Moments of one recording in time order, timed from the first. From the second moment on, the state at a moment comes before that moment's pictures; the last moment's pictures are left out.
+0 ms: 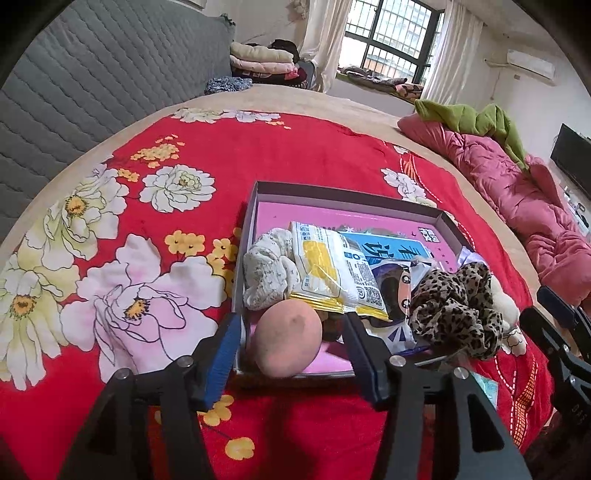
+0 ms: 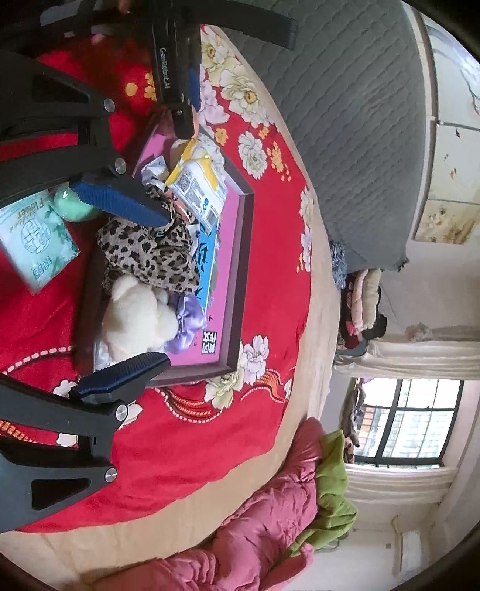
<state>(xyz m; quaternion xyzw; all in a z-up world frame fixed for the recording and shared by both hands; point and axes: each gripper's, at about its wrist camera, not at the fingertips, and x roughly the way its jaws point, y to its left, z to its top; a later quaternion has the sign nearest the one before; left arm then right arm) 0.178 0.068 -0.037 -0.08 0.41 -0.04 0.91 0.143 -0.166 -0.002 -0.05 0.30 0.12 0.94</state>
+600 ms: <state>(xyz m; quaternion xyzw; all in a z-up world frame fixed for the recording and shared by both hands) 0.144 0.047 -0.008 -0.08 0.41 -0.08 0.91 0.098 -0.165 0.003 -0.05 0.33 0.14 0.93</state>
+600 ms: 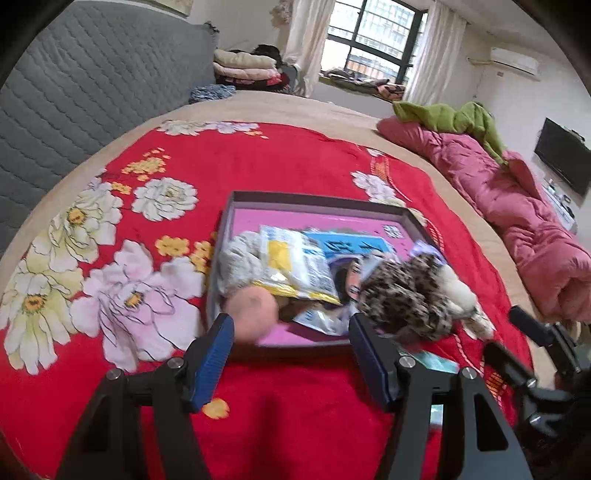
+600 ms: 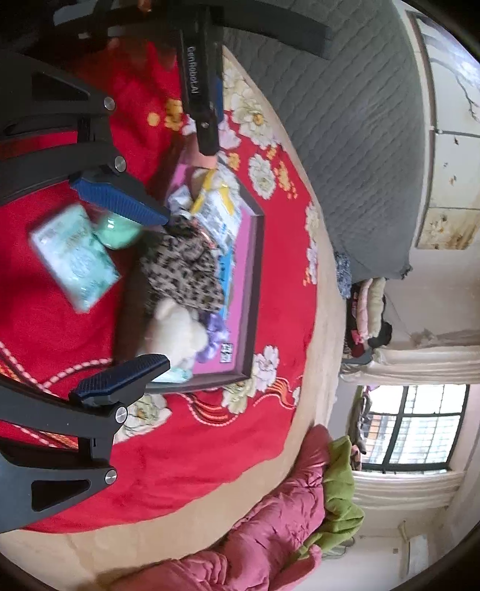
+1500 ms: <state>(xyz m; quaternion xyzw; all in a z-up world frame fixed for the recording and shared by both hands) 0.102 -0.036 -0.020 -0.03 0.46 -0.16 0.87 0.050 -0.167 -0.028 -0.06 0.40 0.18 0.90</state>
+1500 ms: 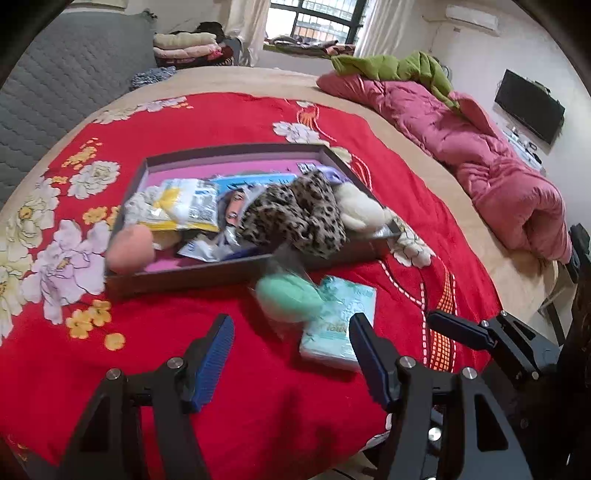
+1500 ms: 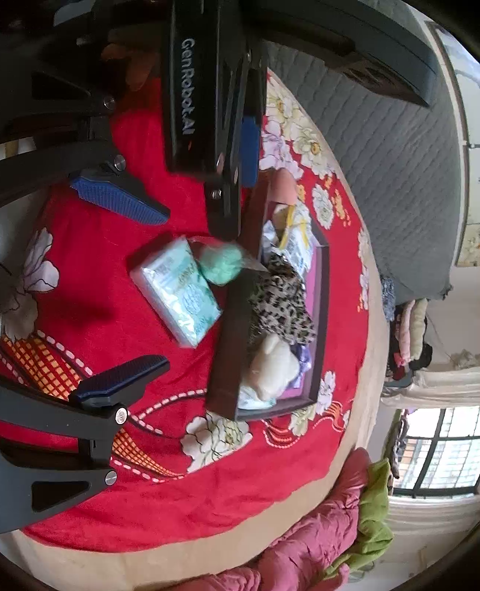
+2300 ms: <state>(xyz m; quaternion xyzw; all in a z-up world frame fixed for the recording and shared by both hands) 0.145 -0.043 -0.060 -0.05 0.51 -0.12 0.85 0.084 -0.174 -0.068 0.03 0.45 0.18 0.87</state>
